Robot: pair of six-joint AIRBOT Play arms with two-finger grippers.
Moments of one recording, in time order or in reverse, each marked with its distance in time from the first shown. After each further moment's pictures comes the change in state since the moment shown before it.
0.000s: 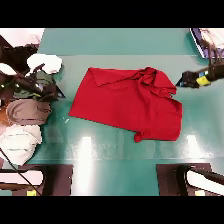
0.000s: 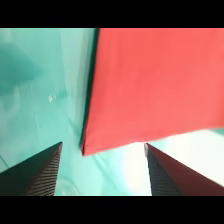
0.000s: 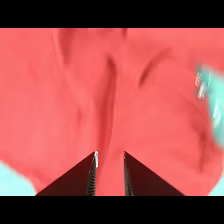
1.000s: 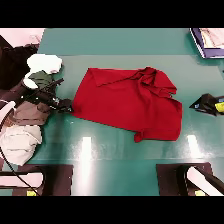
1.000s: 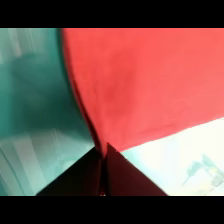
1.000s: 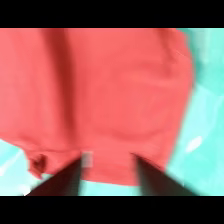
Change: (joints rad) left arm -0.154 0.026 -0.177 0.008 0.129 0.027; right arm -0.349 0.224 -0.352 0.045 0.071 -0.032
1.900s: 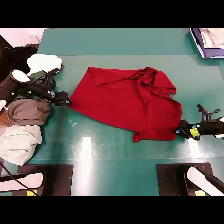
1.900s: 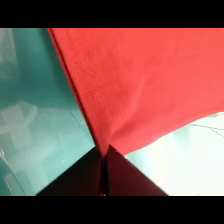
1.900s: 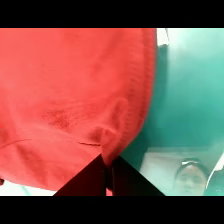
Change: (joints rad) left arm 0.002 0.096 0.066 -0.006 -0.026 -0.009; right arm 0.002 -0.036 -0.496 0.061 -0.277 -0.061
